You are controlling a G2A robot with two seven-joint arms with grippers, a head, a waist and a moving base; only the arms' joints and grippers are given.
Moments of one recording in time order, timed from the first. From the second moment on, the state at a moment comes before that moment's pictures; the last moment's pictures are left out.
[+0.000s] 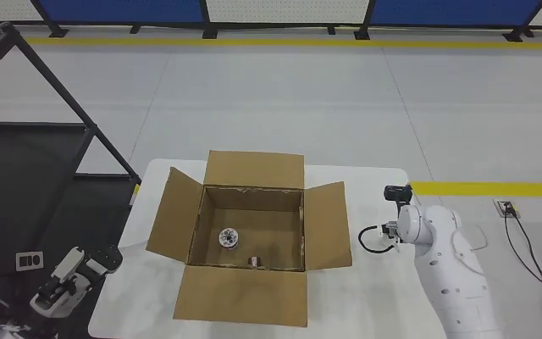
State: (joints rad) left arm 1.69 -1.16 -2.11 -1.96 -0.55 -0.31 -0.83; right arm -0.70 -1.29 1.38 -1.22 -1.33 0.23 1.32
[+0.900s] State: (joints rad) left arm 1.69 -1.16 -2.14 -1.94 -0.56 -0.31 -0.78; right arm -0.90 -1.30 1.16 -2.10 -1.65 0.33 1.22
